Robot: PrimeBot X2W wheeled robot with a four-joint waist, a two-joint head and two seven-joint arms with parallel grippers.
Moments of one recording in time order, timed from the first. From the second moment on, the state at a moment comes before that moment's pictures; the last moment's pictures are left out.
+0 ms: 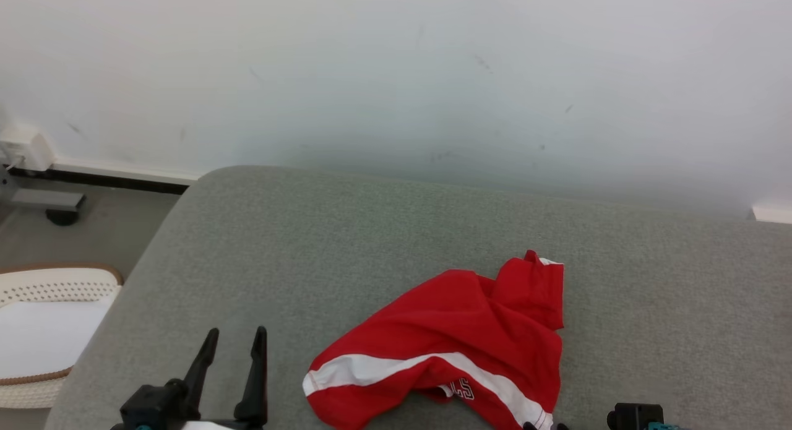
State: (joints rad) left arm -0.02 0.25 -0.27 0.10 -0.41 0.11 -0.26; right arm -0.12 -0.07 0.38 0.55 0.70 0.13 0.11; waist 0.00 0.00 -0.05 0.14
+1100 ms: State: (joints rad) left arm -0.02 0.21 -0.26 0.15 -0.40 0.08 -0.26; right arm -0.14 -0.21 0.29 0.47 0.64 0.13 0.11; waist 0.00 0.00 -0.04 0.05
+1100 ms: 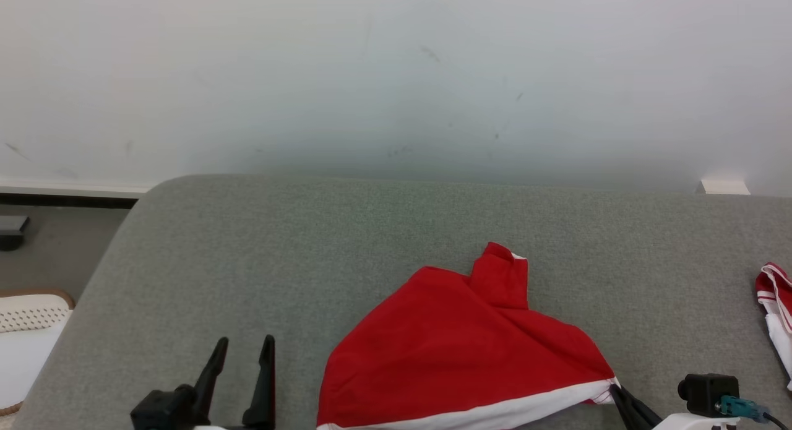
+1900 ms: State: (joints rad) left arm -0.01 0.14 -0.18 0.12 -0.36 0.06 -0.26; right arm -0.09 -0.19 0.12 0.22 0.48 0.13 -0.19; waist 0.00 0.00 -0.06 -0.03
